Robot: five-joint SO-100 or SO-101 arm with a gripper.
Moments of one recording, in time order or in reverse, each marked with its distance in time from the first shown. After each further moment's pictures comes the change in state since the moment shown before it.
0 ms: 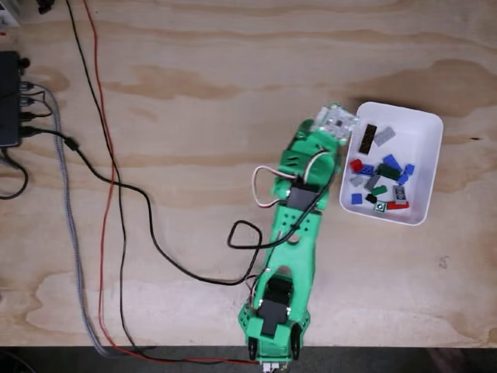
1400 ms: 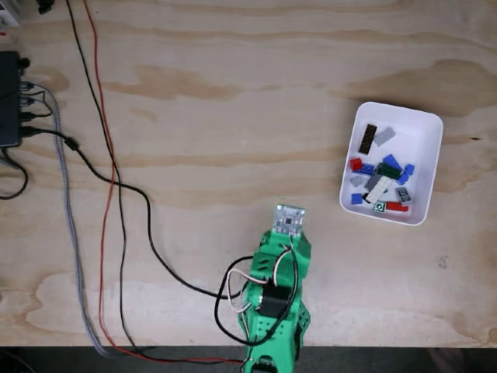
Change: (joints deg) arm -10.2 70.0 44.6 27.9 -16.4
